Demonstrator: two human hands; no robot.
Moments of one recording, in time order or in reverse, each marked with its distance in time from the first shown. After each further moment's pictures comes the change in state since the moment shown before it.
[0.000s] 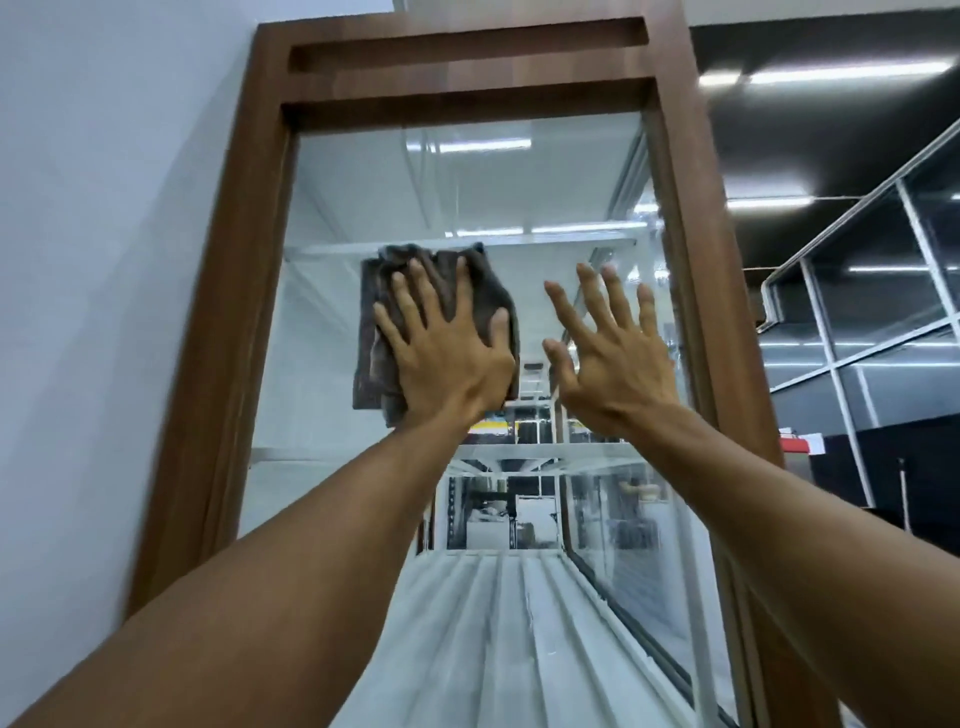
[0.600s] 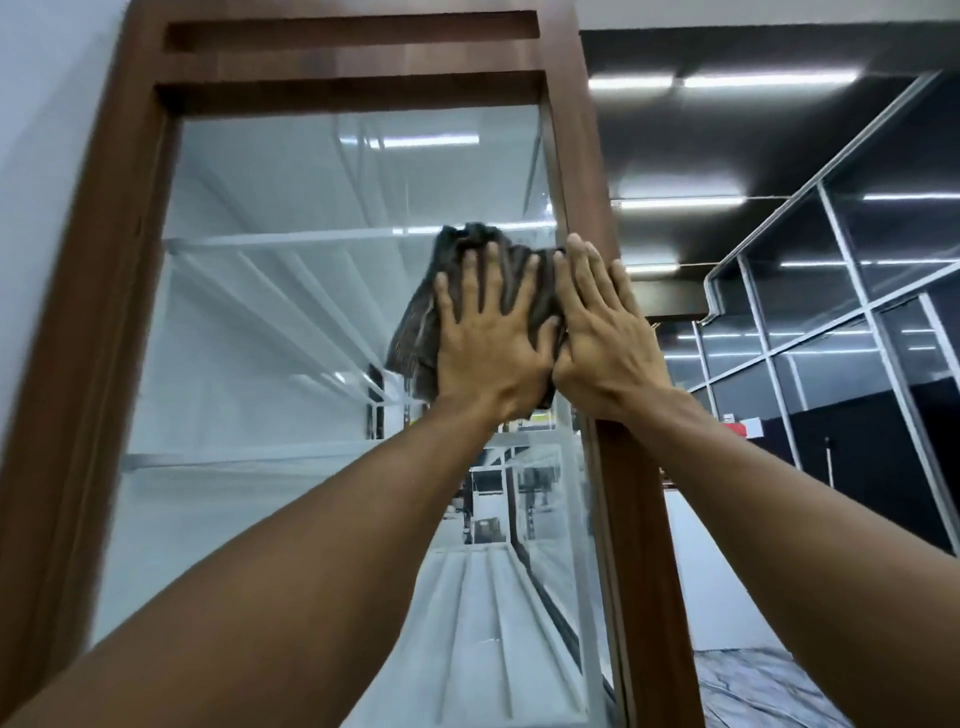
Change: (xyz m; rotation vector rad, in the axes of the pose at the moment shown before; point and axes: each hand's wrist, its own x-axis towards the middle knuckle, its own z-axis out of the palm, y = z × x) left_hand -0.024 0.129 0.024 -0.048 -0.039 0.309; right_hand -0.029 0.087 -0.023 0.078 0.104 -0.013
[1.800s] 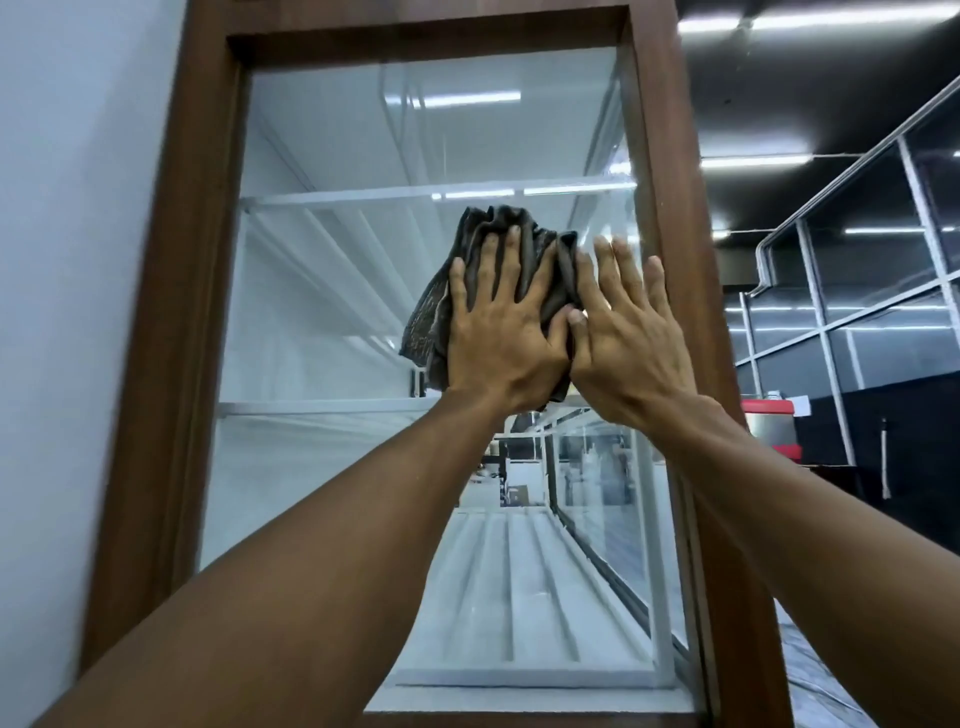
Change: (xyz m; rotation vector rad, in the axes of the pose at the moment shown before) left_hand -0.039 -0.054 -0.014 -0.042 -0.040 0.025; right_hand -0.022 -0.060 0.017 0.016 -0.035 0.040
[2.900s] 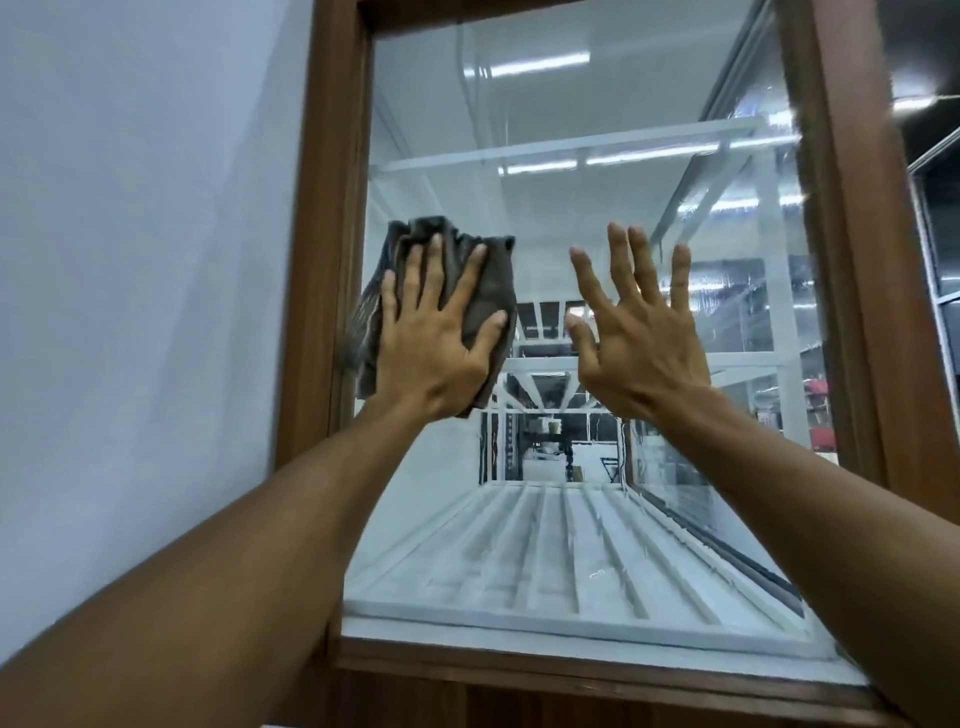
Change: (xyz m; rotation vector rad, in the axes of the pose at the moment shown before) left_hand -0.085 -0.177 -0.047 0.084 0.042 -0.119; right_hand 0.002 -0.108 0.057 -0.072 -0.001 -0.073
